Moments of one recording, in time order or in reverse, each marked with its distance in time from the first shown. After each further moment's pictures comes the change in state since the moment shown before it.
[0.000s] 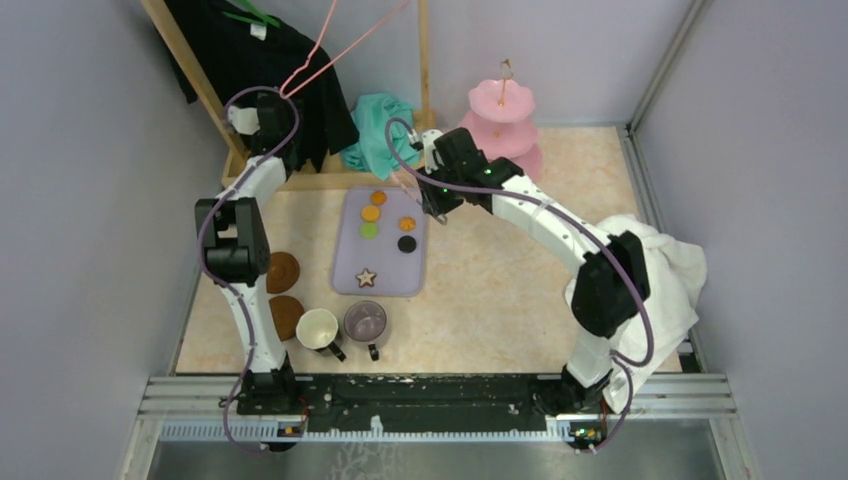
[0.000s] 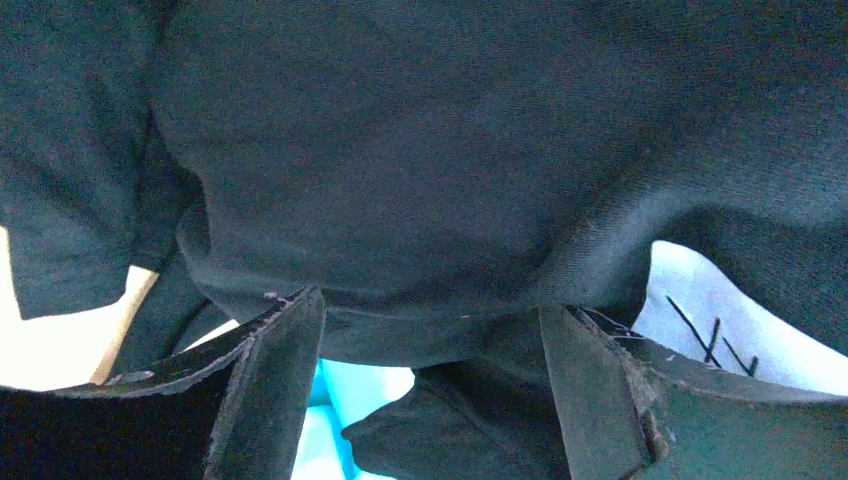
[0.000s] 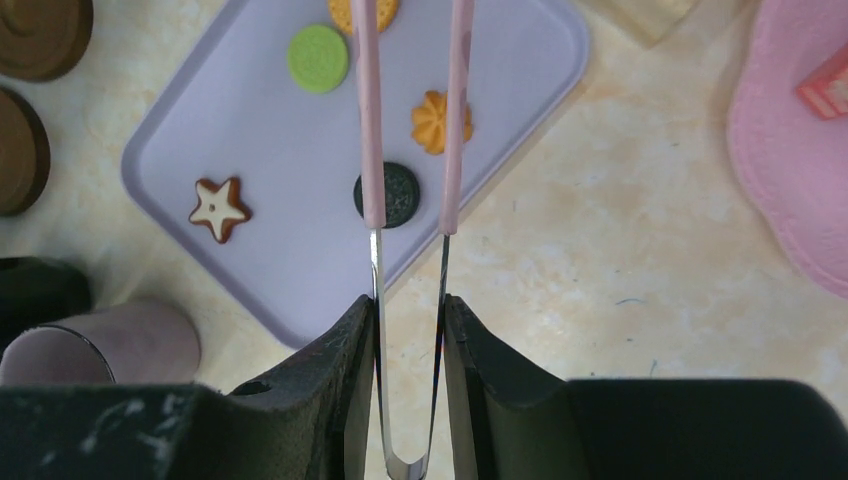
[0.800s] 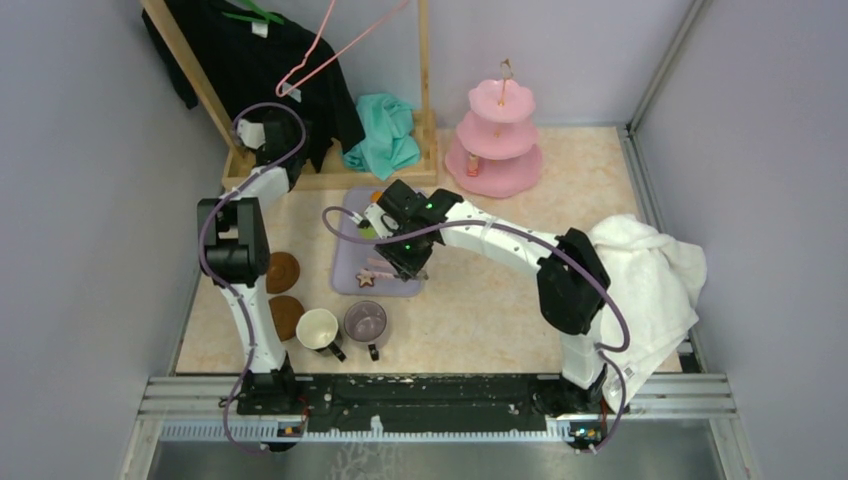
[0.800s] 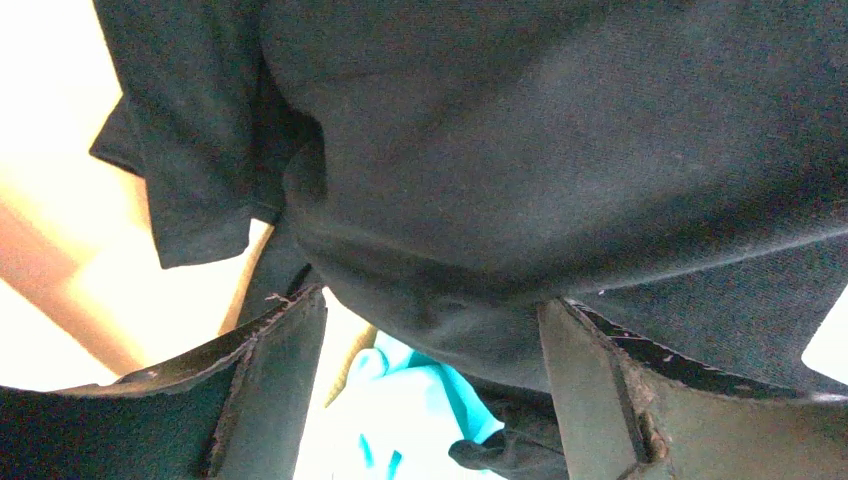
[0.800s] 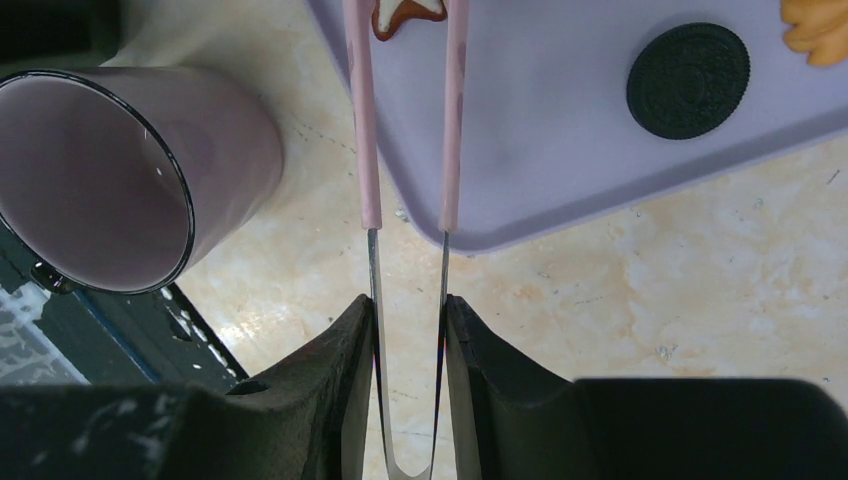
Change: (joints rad) left arm 0.006 0.023 -0.064 -0.018 0.031 0.087; right arm 0.247 0.181 0.063 -0.283 -0.093 -0.175
